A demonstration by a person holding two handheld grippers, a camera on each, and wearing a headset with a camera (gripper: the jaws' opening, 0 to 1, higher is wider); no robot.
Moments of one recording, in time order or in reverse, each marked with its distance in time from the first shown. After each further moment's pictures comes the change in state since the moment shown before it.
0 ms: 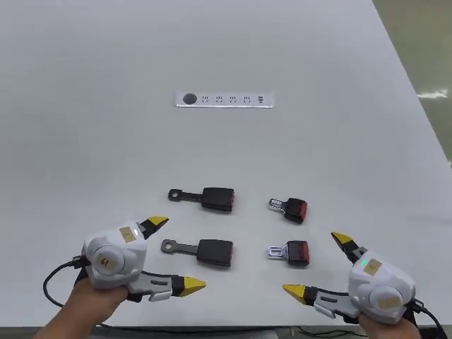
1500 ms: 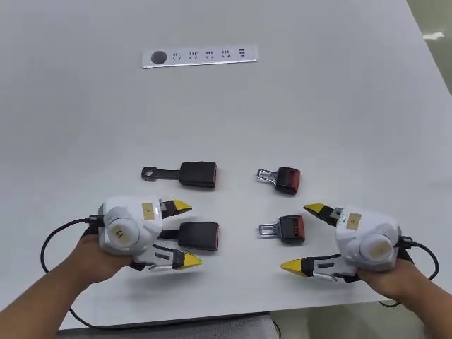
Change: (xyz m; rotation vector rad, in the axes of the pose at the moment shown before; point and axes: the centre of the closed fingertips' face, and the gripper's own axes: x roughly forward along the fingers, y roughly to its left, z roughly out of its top) left arm 0.091 -0.001 -0.040 0.300 0.195 -0.287; right arm 0.044 -0.007 -0.046 -0.105 0.143 0.267
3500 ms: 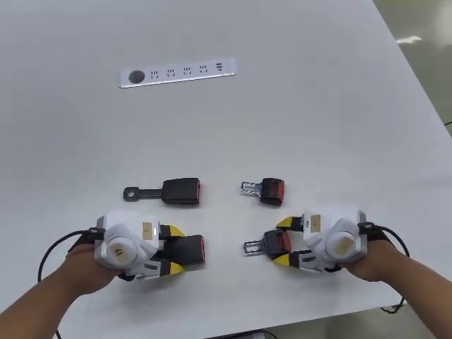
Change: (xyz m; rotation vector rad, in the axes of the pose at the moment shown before) left arm 0.015 0.008 -0.016 0.164 0.139 -0.083; right arm 0.019 0.003 -0.002 -0.227 0.124 0.089
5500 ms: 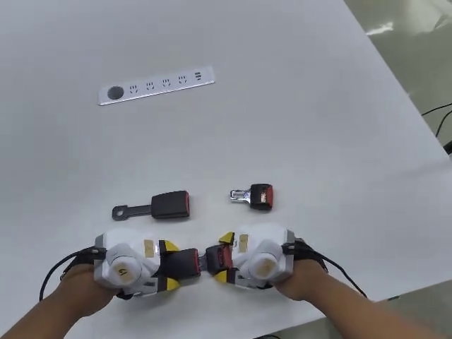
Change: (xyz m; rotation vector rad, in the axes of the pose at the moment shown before) left arm 0.005 0.002 -0.005 0.037 0.094 -0.028; right arm 0.059 0.016 0.069 0.072 -0.074 -0.046
